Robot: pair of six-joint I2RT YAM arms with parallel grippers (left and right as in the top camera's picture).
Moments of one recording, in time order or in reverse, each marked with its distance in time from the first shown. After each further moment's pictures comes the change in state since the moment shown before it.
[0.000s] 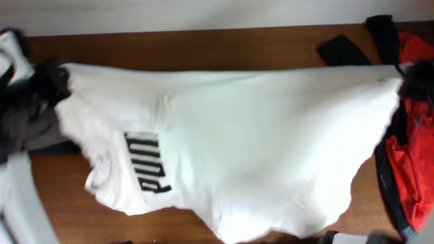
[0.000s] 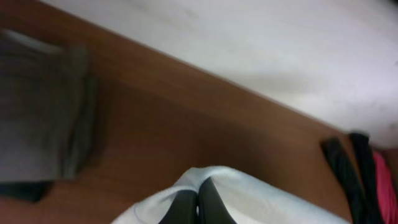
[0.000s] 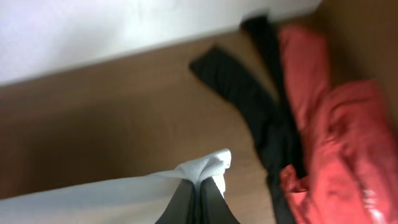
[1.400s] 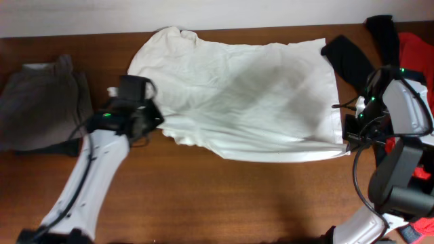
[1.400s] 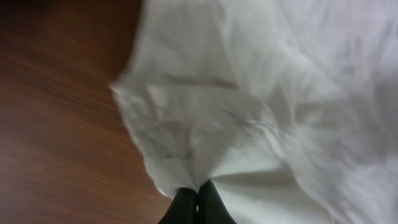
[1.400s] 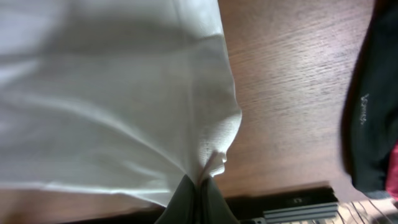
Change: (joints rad) left arm -0.443 0.040 -0.725 0.398 -0.444 -0.404; right arm -0.003 0.377 -0.650 -0.009 0.113 0.033
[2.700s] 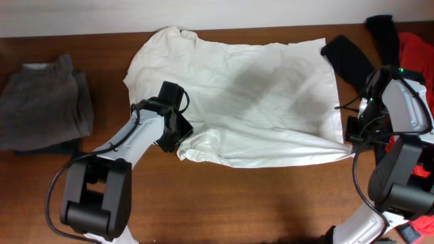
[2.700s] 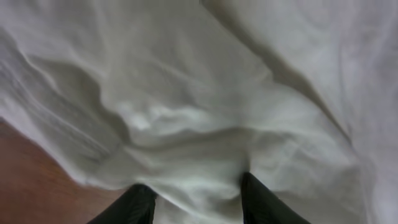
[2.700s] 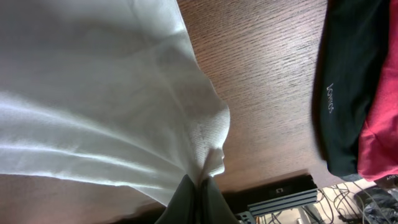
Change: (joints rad) left arm -0.181 0.387 0.019 0.032 0.127 -0.343; right arm 0.000 0.032 -0.003 -0.003 0.111 0.058
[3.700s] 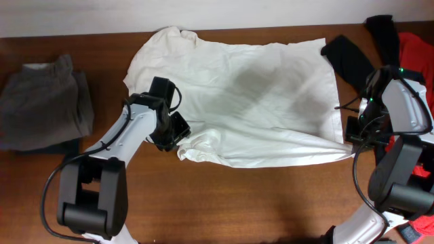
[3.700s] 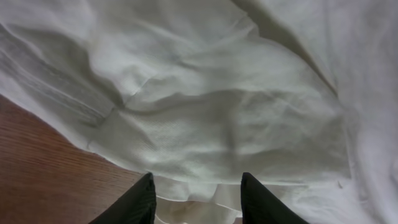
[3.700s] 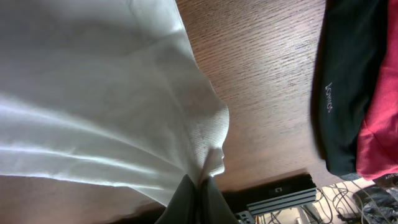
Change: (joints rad) left arm 0.055 0.000 0.063 -0.130 0.157 0.119; right arm 0.000 0.000 0.000 -0.001 0.004 -0.001
